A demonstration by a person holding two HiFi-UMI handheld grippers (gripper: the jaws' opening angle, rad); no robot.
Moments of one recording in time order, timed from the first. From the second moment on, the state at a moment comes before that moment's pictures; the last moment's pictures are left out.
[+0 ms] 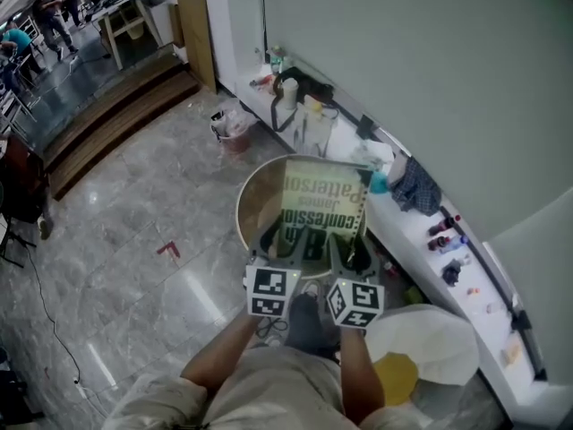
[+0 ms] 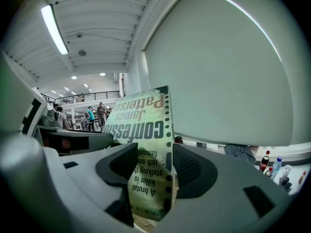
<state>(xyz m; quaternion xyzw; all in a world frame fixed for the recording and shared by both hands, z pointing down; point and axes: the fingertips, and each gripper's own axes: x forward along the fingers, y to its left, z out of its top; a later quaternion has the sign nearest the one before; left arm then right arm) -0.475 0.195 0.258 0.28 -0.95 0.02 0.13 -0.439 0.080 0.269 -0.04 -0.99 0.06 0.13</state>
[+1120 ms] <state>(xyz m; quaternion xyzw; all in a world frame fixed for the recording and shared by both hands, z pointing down) -0.693 0.125 0.436 0.22 -0.94 0.00 0.28 -0.669 0.008 0.446 -0.10 -0.95 0.09 0.28</state>
